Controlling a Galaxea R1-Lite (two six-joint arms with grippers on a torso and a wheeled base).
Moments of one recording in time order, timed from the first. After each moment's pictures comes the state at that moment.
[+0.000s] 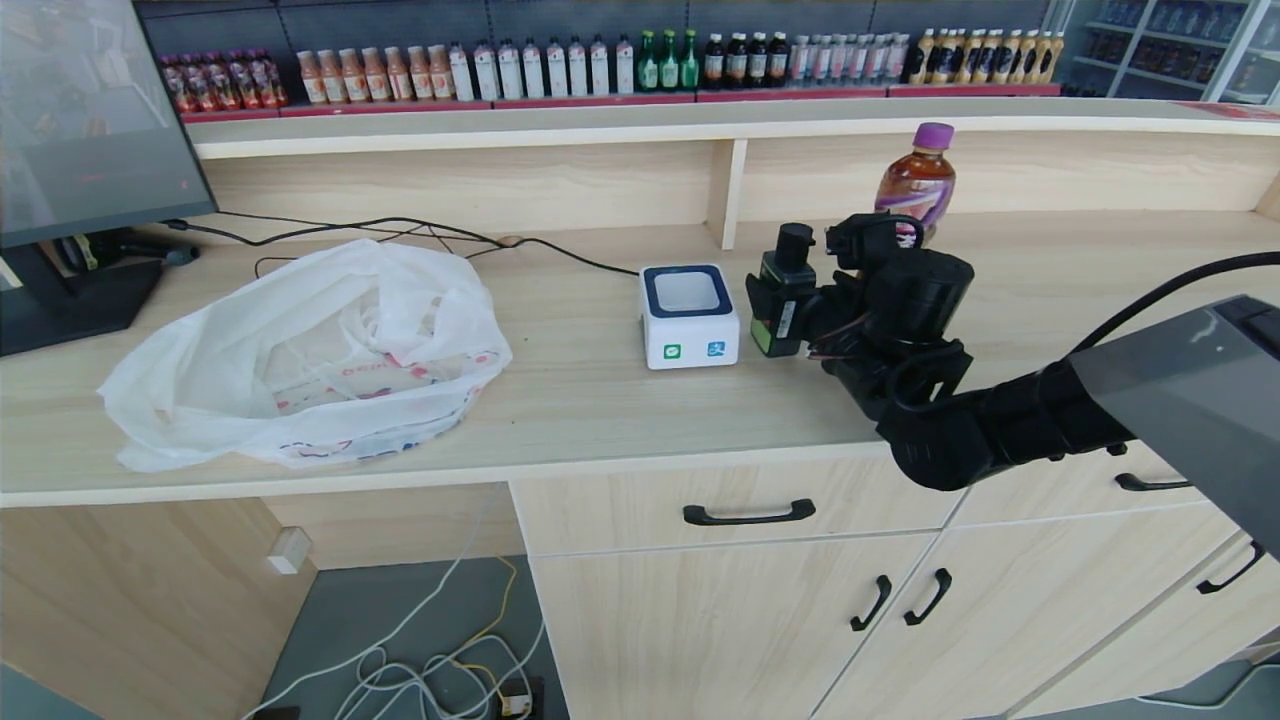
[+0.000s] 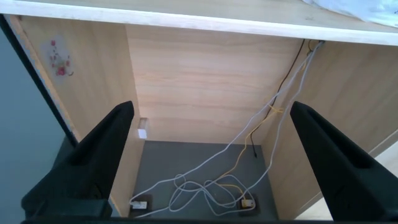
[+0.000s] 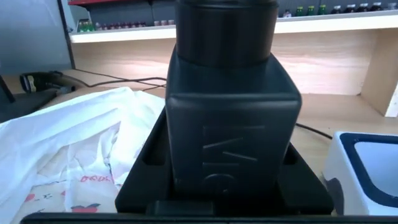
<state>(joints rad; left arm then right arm) 0.00 0.00 0.00 0.00 0.00 -0.01 0.39 1.79 -0.62 -1.57 -0.07 -0.02</state>
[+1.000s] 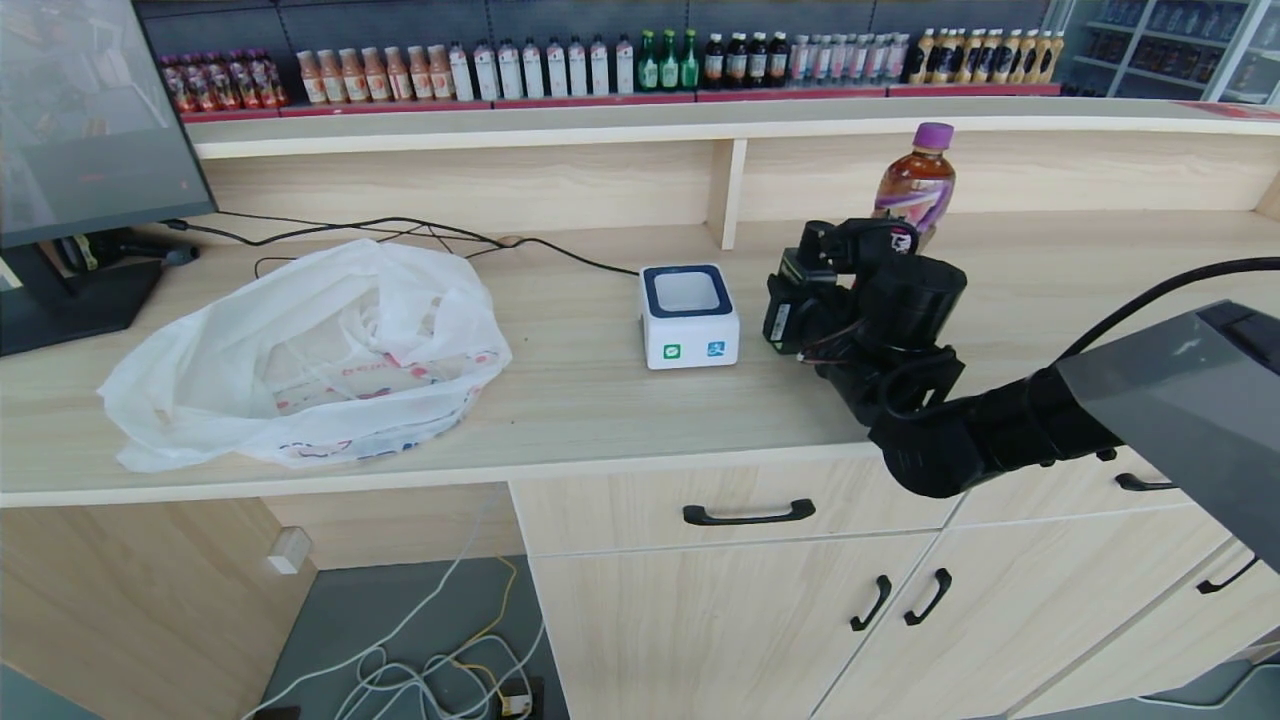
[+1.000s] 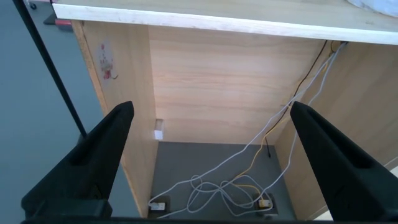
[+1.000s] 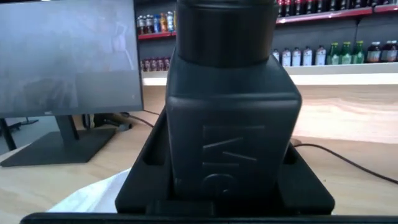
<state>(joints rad) 0.00 0.00 0.00 0.00 0.00 0.00 0.50 1.79 -0.77 -1.57 -0.07 -0.03</state>
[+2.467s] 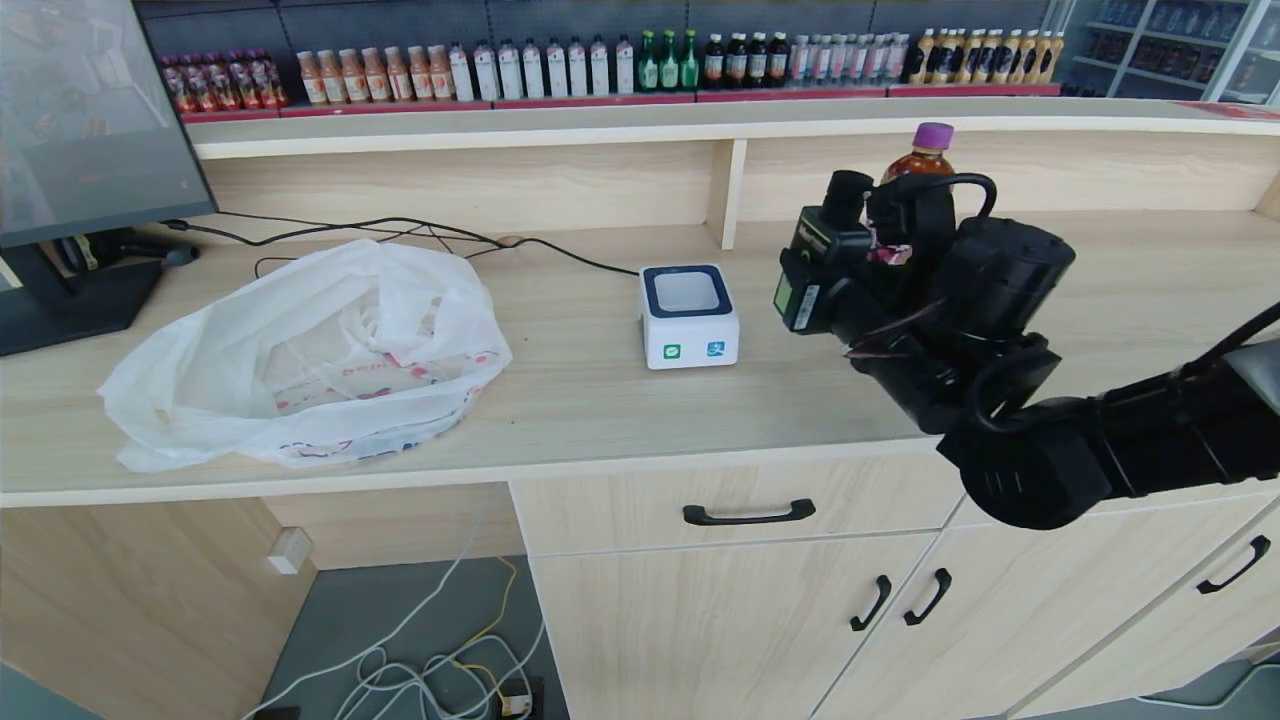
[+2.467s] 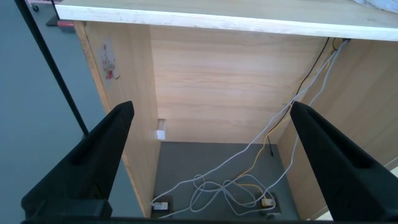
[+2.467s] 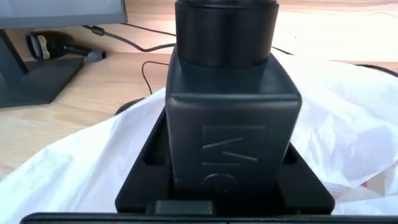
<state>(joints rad) 0.00 0.00 0.00 0.00 0.00 0.01 0.70 2.15 -1.16 -1.28 -0.42 -0.12</state>
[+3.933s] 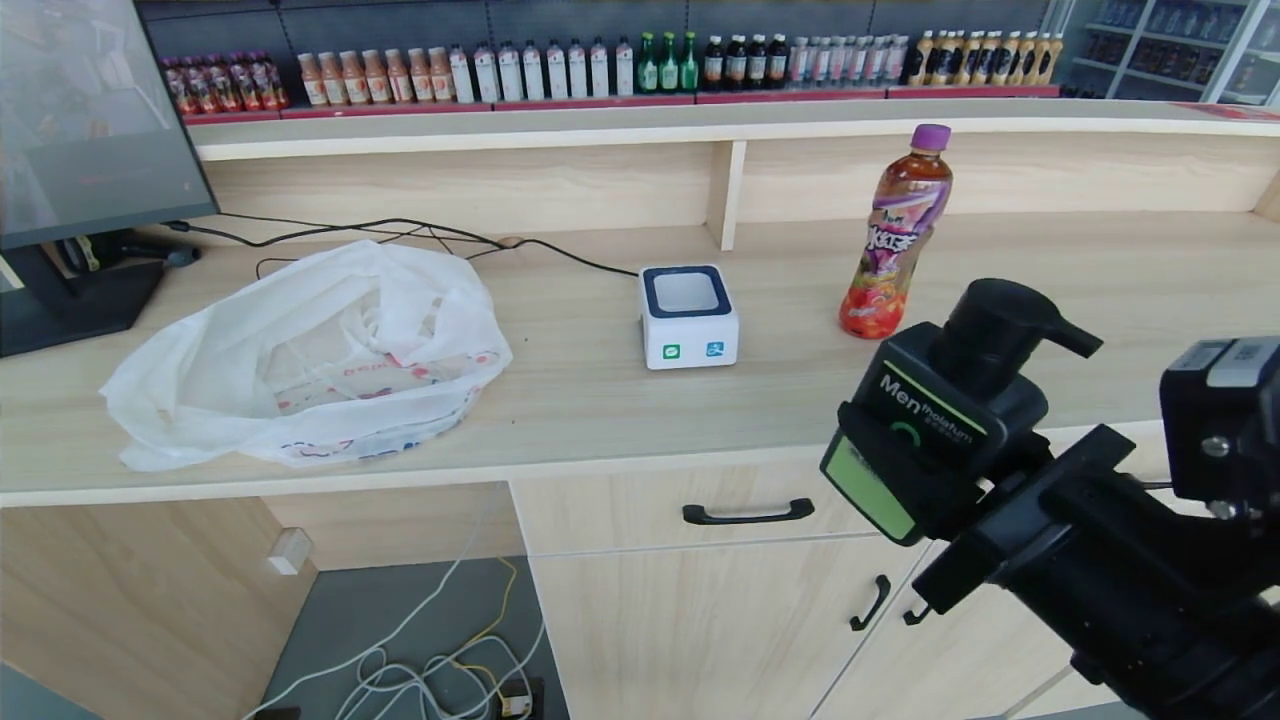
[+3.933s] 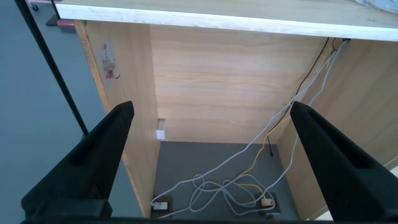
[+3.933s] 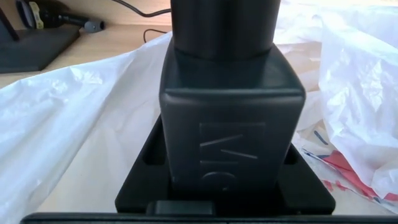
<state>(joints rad) 0.00 0.00 0.00 0.00 0.00 0.01 0.70 2.24 -1.17 -1.29 -0.41 -0.09</state>
